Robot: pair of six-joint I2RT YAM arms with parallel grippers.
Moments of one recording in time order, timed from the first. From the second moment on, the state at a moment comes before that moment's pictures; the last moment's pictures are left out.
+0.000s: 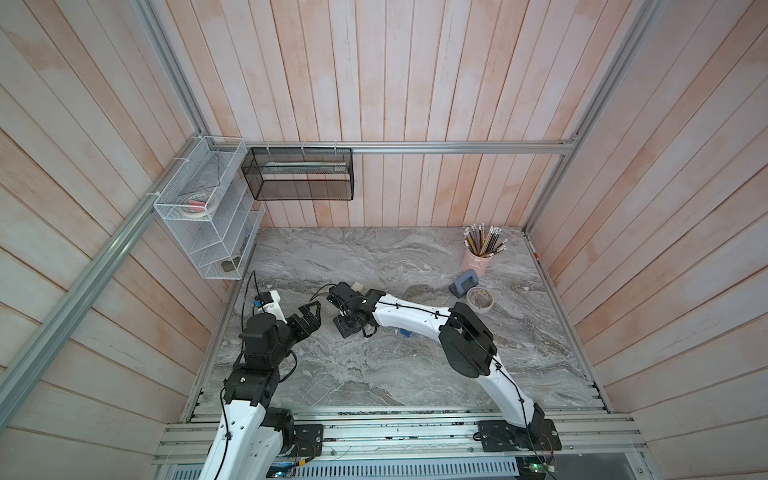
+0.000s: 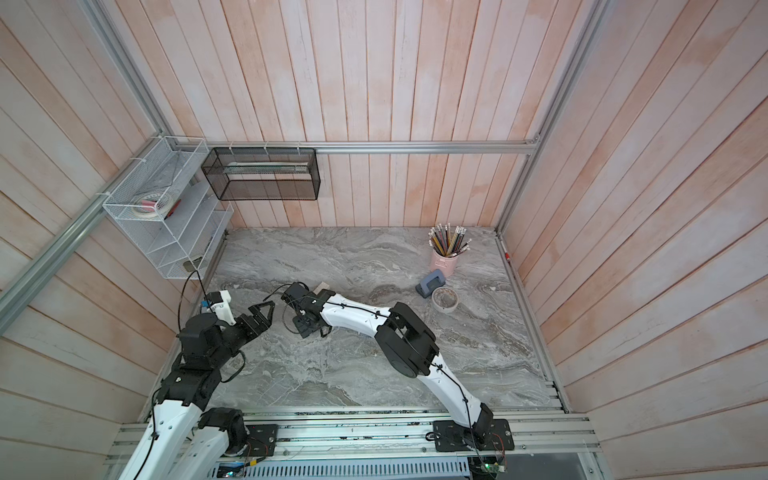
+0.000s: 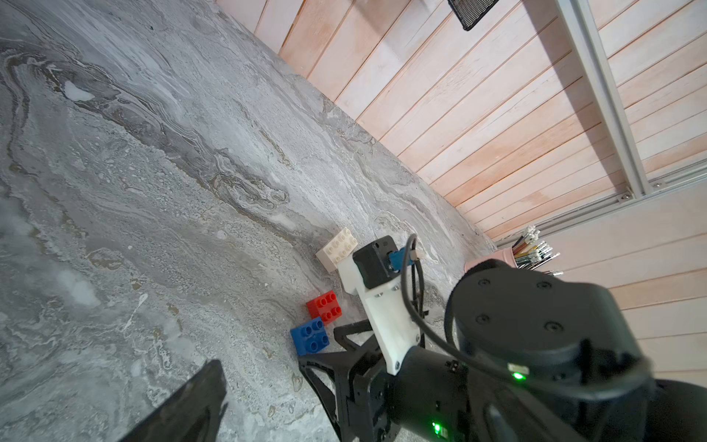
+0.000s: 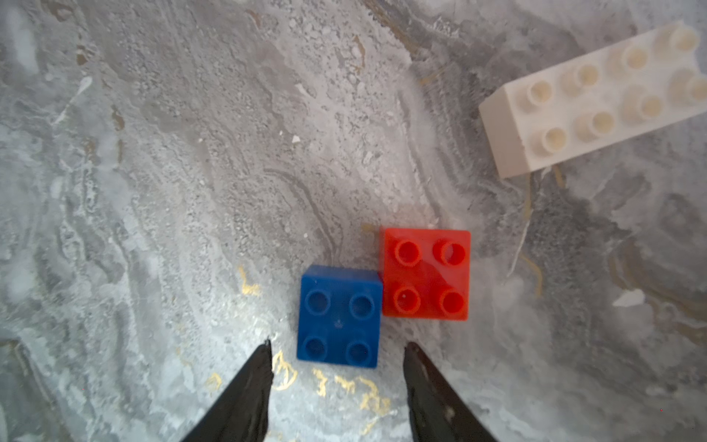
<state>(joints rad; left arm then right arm) -0.07 0.59 0.49 -0.31 0.21 -0.65 1.06 2.35 1.93 -0.68 0.09 0.34</state>
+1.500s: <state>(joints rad) -0.07 0.59 0.49 -0.31 0.22 -0.63 1.08 2.27 1.84 -0.66 0.08 0.16</state>
